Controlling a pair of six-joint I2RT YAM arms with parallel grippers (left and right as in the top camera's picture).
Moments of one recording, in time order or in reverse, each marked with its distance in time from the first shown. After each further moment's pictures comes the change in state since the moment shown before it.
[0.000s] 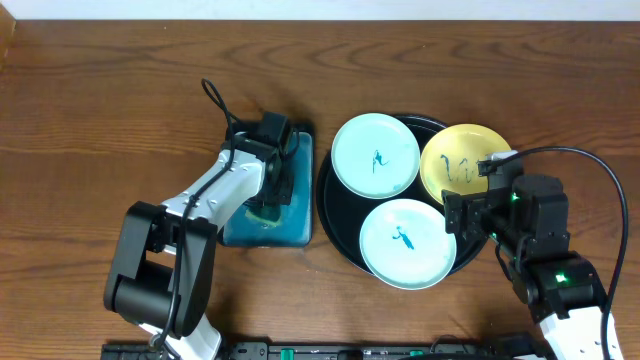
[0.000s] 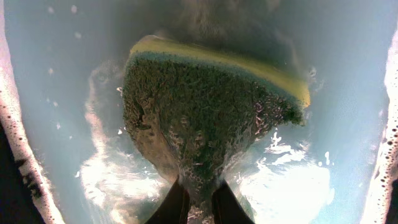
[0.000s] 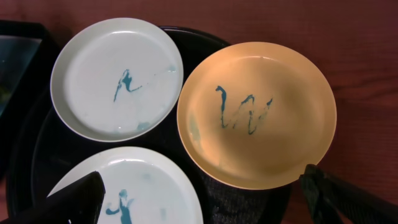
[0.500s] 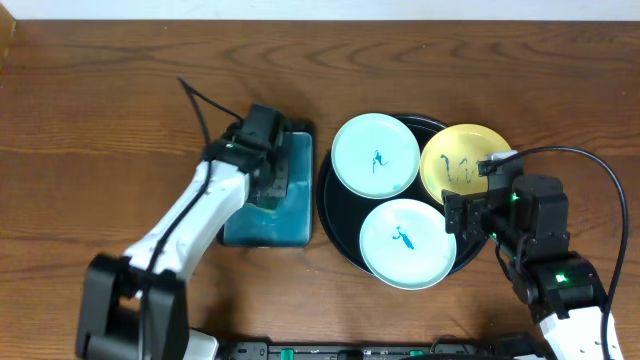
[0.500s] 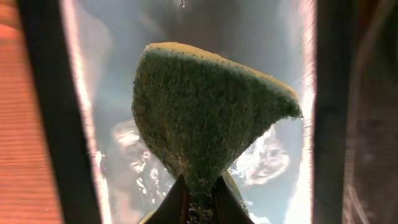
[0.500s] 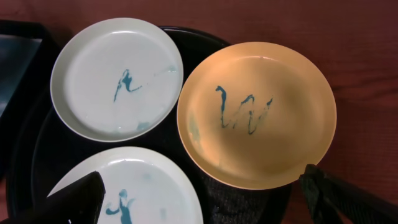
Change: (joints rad) left arm 0.007 -0.208 0.000 -0.026 0.001 -0.022; right arm 0.000 0.000 0.000 0.000 0.000 0.000
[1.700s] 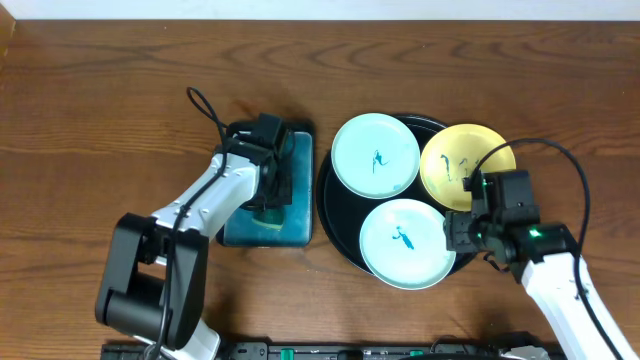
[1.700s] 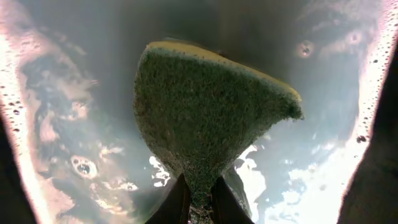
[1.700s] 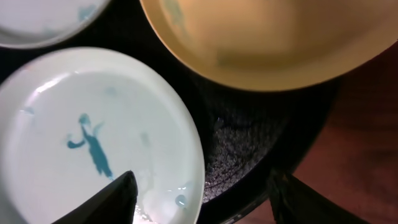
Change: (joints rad) left arm 0.005 0.150 -0.022 0.000 0.061 -0.124; right arm 0.000 0.269 0.000 -0.190 -0.003 0.109
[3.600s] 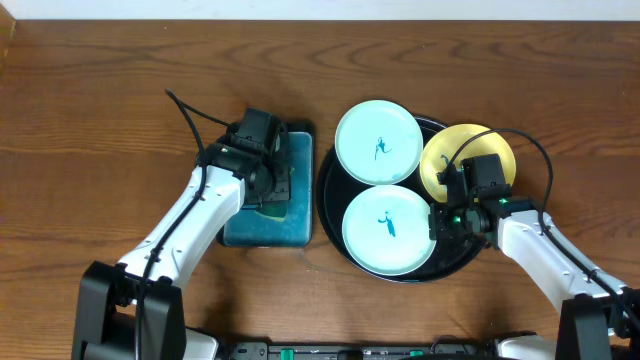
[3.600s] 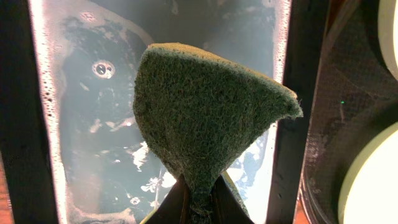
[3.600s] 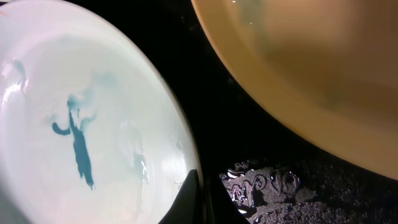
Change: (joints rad) left arm 0.002 -0.172 0.000 -0.031 0.061 -0.003; right arm 0.005 0.334 0.000 0.231 -0.208 0.018
